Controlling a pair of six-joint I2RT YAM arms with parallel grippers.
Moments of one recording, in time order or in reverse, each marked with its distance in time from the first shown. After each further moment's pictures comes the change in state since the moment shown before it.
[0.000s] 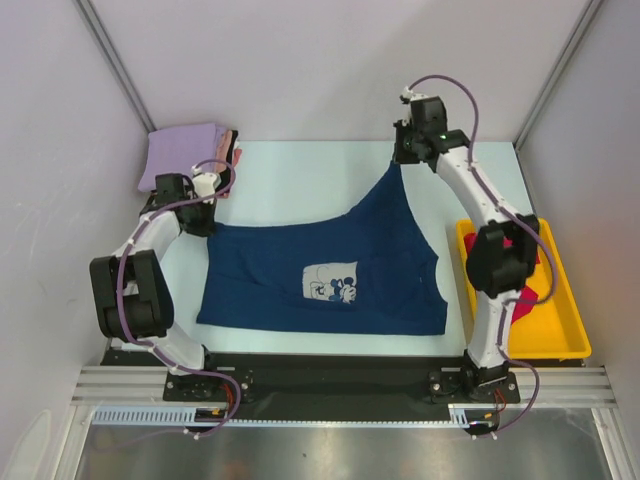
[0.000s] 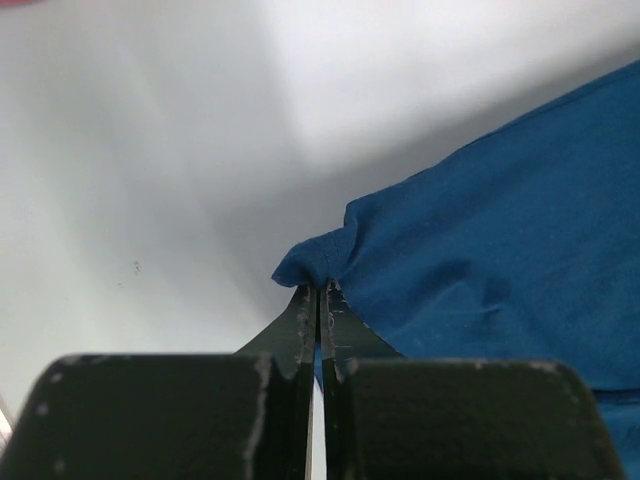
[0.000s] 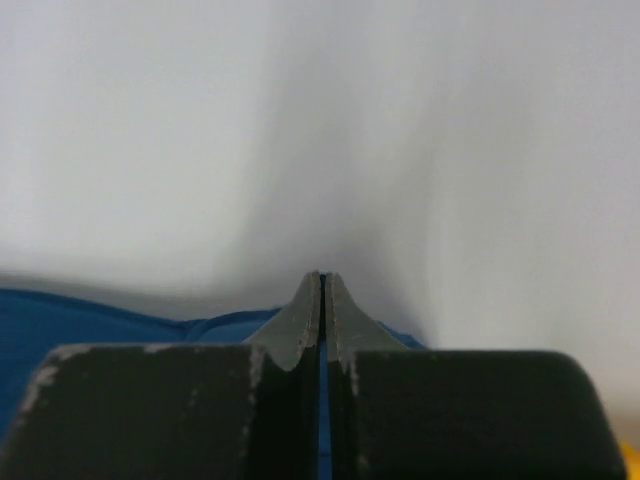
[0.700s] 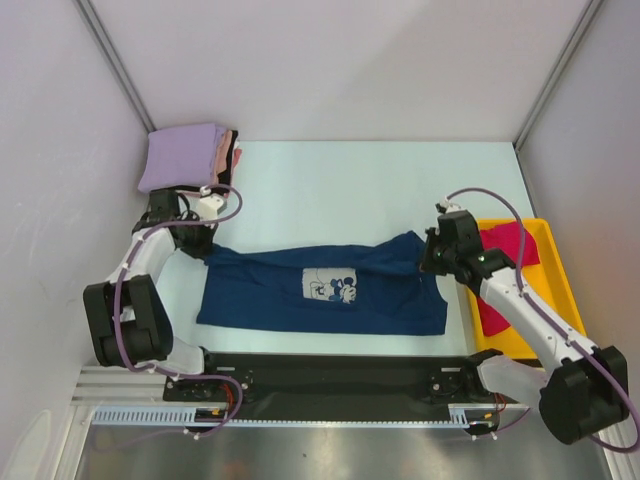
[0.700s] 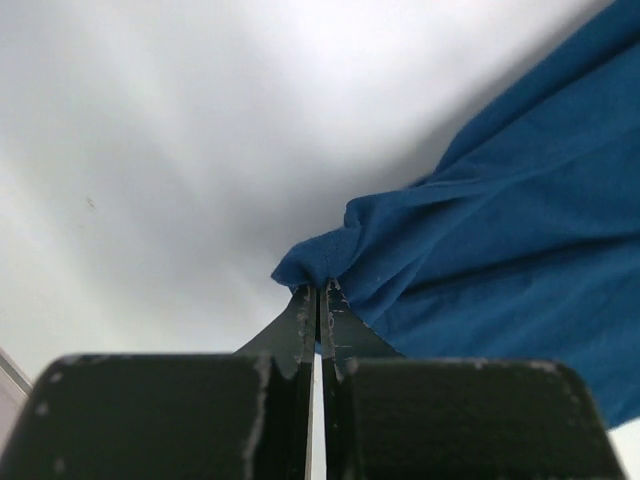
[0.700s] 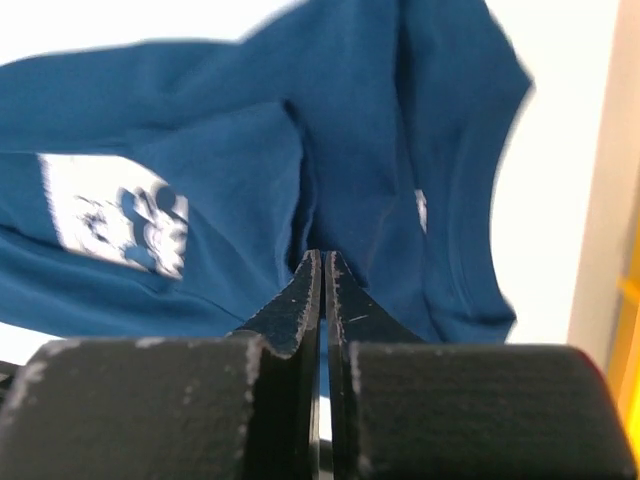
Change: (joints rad) left arm 0.026 -0.153 -0.115 -0.135 0.058 0.269; right arm 0.077 -0.921 -1.137 0.082 0.037 0.277
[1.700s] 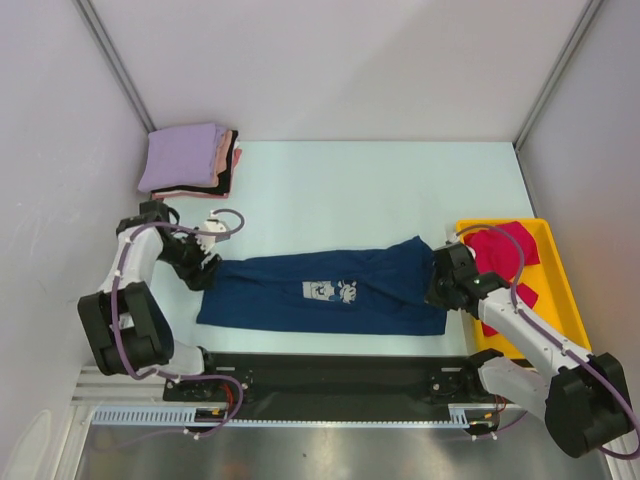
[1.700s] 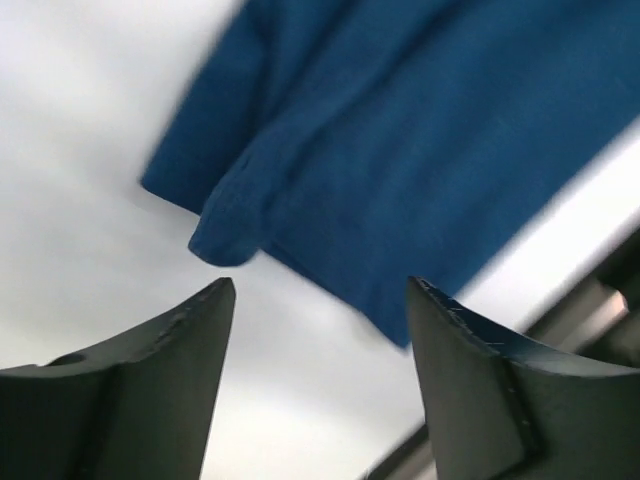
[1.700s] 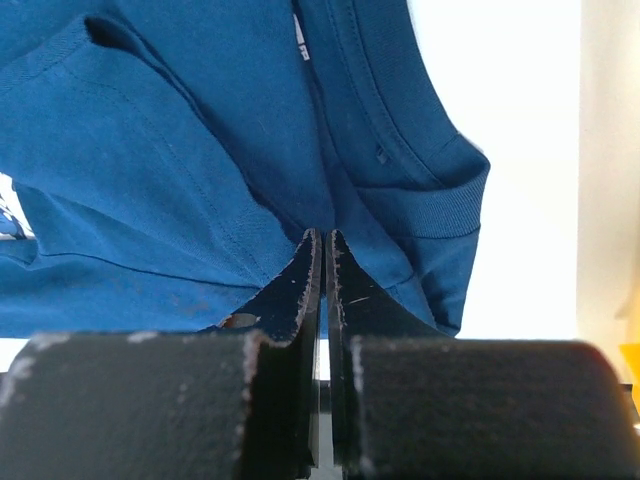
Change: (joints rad) left arm 0.080 -0.042 0.002 -0.402 0.099 0.454; right arm 0.029 -0.108 -0.276 -0.074 0.098 0.239
